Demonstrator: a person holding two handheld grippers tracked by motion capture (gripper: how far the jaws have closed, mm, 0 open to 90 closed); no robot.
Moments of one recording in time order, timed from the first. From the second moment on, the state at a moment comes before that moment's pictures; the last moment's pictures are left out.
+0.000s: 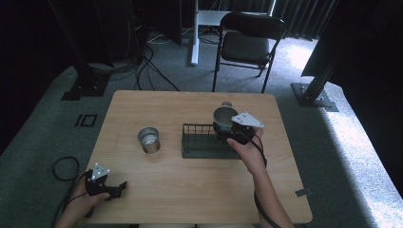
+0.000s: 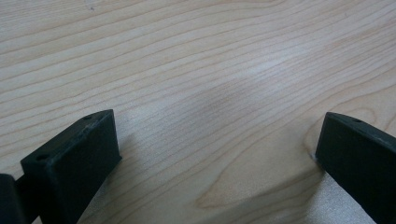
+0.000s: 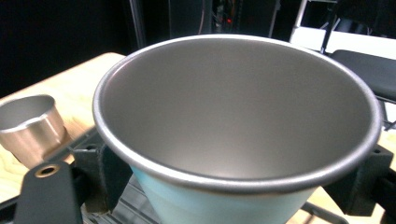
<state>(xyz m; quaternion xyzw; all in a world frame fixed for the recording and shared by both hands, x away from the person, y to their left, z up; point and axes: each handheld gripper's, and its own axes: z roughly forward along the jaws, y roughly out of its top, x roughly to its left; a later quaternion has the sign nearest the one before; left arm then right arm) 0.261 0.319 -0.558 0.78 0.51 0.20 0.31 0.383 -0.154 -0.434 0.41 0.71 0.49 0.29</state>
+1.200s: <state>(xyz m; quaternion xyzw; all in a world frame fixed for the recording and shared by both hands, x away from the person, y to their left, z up) 0.261 0.319 -0.558 0.78 0.51 0.20 0.31 0.382 -0.170 -0.483 0.44 0.70 0.48 0.30</state>
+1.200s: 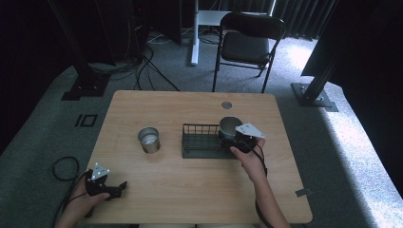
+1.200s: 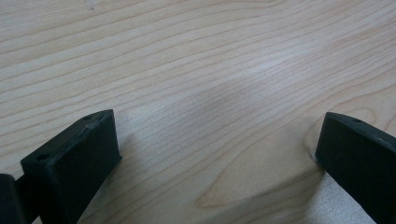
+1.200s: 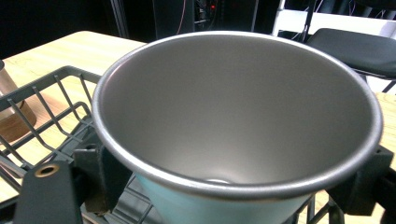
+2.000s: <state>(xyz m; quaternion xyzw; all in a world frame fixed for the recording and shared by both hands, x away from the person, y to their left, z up) 0.261 0.319 -0.558 0.78 0.51 0.20 0.31 0.371 -0.181 -0.480 0.44 0.71 0.48 0.28</state>
